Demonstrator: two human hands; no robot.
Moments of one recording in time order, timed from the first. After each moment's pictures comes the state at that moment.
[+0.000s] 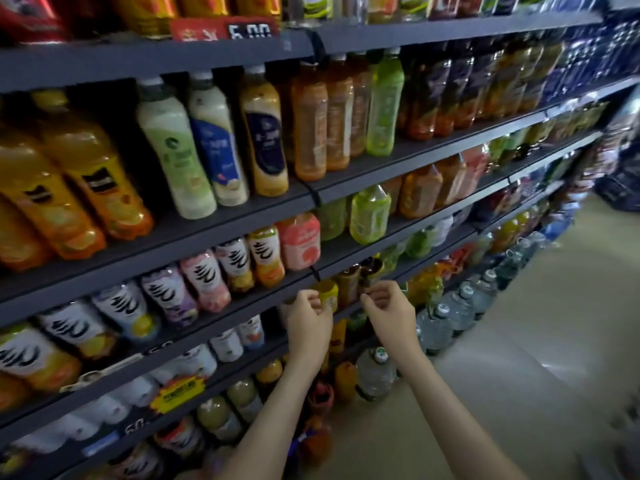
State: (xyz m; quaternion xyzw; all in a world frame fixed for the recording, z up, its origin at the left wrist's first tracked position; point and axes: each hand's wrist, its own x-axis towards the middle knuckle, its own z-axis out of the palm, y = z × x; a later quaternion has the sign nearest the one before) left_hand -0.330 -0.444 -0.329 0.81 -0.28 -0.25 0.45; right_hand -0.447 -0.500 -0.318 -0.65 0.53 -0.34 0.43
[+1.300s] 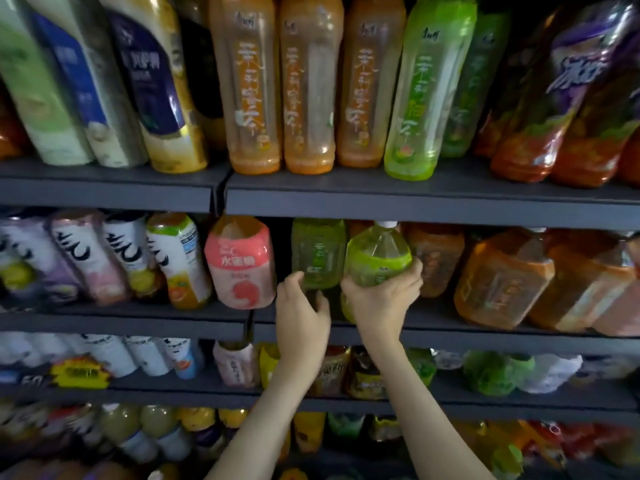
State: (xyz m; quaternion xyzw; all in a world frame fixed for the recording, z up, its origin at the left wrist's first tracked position) left_hand -0.340 -0.737 -0.440 0.84 -0.15 0.13 0.51; right_hand -0.367 -0.834 -0.427 -0.74 0.36 -0.43 0.37
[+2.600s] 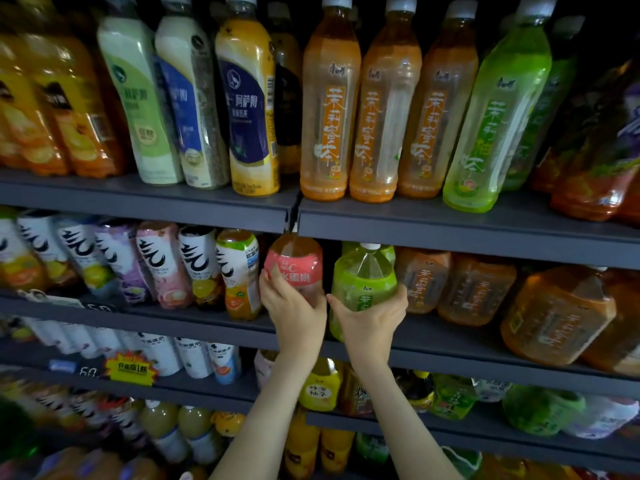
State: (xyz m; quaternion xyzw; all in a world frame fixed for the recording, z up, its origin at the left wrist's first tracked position) left_hand -0.286 -0.681 -0.426 0.84 -0.07 0.18 0.50; right_hand -0.331 -0.761 -0.435 -0.74 0.30 -0.40 0.45
